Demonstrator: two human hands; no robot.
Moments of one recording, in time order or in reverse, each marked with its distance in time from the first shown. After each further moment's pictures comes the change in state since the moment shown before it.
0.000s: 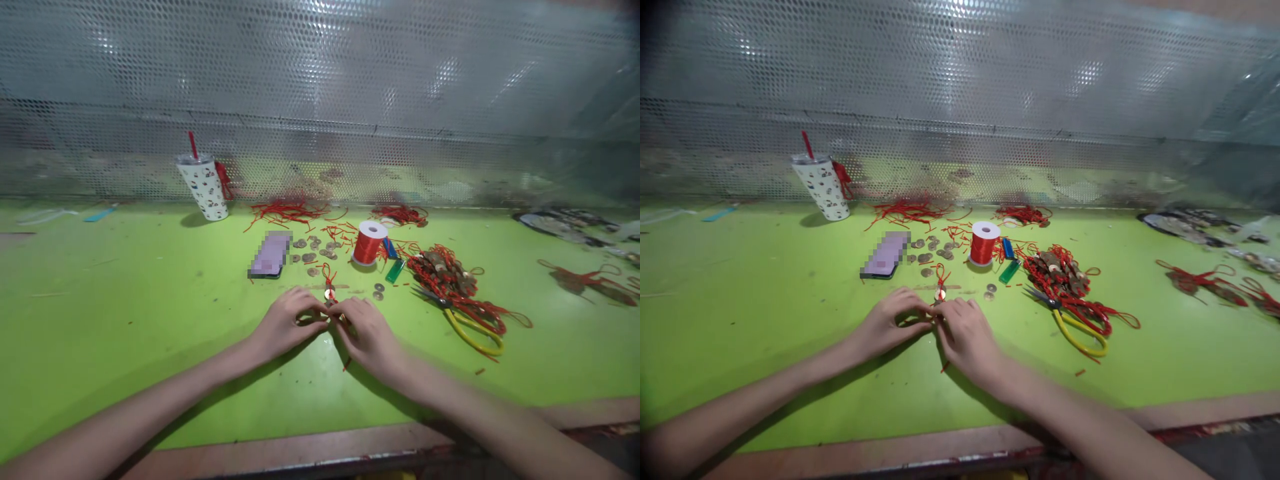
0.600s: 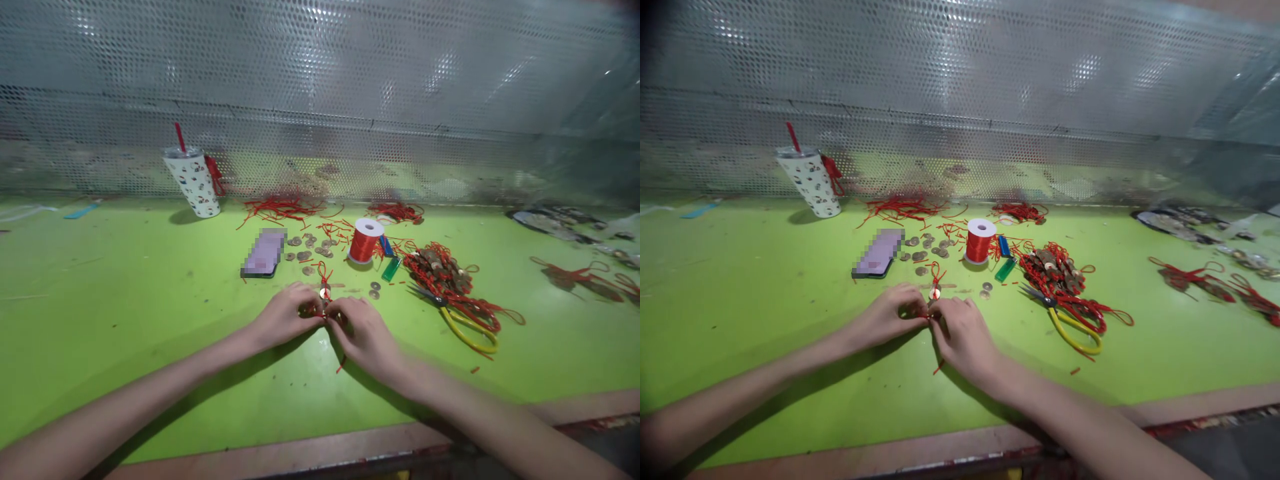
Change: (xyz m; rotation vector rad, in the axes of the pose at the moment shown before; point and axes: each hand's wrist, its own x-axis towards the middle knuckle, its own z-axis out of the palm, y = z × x) left_hand 0.019 -0.003 -0.002 -0.033 -0.112 -0.044; right_hand 0.001 -0.003 -0.002 0.005 -0.012 0.103
